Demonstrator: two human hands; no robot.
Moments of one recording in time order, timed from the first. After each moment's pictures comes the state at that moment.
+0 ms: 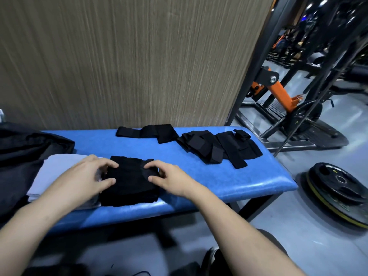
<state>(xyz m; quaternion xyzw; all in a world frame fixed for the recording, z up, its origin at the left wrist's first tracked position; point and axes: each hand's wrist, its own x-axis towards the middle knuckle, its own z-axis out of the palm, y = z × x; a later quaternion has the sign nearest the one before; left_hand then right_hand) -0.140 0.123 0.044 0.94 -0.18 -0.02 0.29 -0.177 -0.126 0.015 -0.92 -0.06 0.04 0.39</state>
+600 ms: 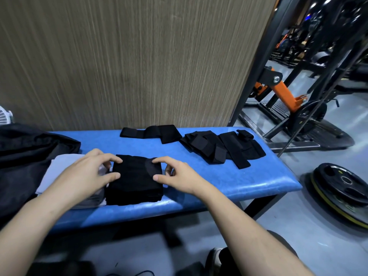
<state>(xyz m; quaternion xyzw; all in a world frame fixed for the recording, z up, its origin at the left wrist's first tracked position) -0.138 0.128 0.053 0.94 -0.19 -0.01 0.28 -0.180 -0.139 0.019 -0.90 -0.05 0.03 0.42</state>
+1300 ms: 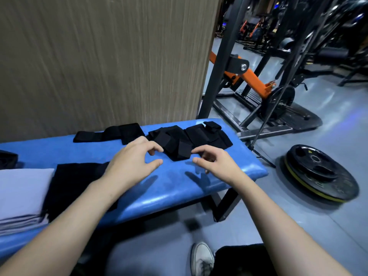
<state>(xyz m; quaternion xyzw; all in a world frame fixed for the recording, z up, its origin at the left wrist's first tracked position) -0.146 -0.069 0.051 0.90 -0.33 0.03 0.28 -0.243 -0.319 0.029 -0.88 0.09 -0.10 0.45</state>
